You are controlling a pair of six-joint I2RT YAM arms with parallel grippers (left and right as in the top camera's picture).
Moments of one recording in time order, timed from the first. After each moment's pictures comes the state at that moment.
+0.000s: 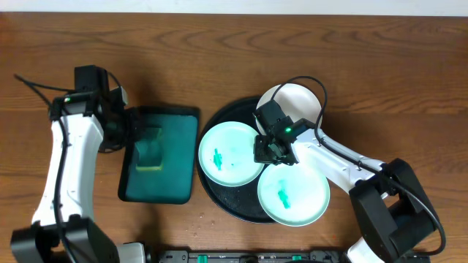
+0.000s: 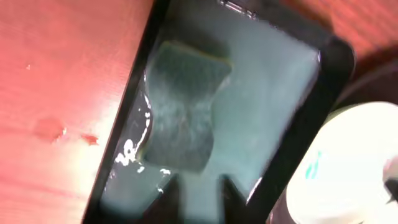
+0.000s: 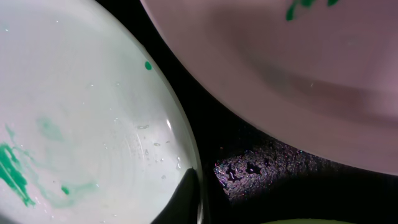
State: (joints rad) left arm 0.16 1.51 1.20 -1.10 0.18 -0.20; right arm 0.60 1.78 1.02 -0.59 -0.09 0.66
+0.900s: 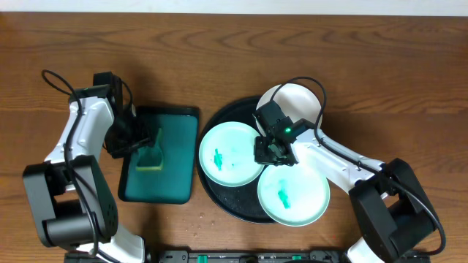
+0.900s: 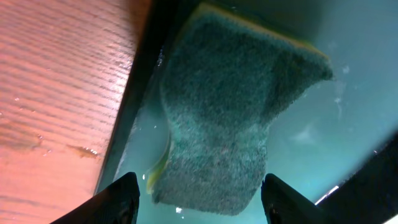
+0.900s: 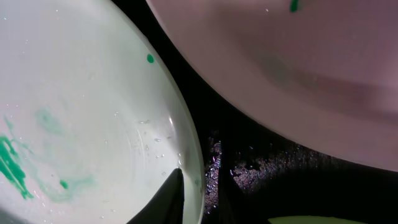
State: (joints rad) left arm 0.16 1.78 1.19 -1.05 0.12 -0.20; right arm 0.60 1.78 1.02 -0.59 -0.09 0.65
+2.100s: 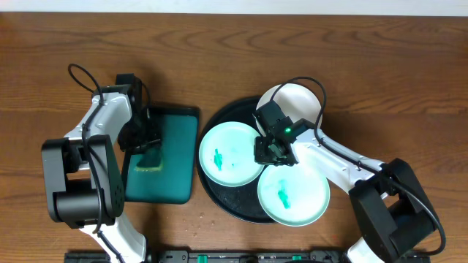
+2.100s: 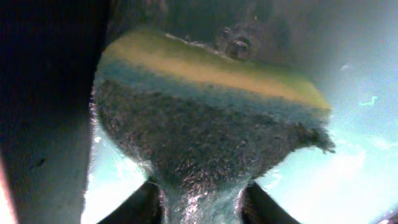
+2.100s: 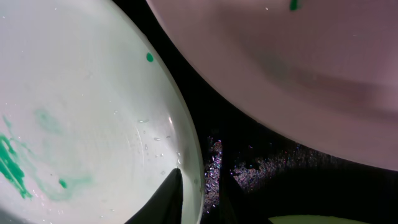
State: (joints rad) left arm 0.07 1.89 1.19 -0.97 0.06 -0.22; right arm 0.60 1.78 1.02 -0.59 -0.09 0.64
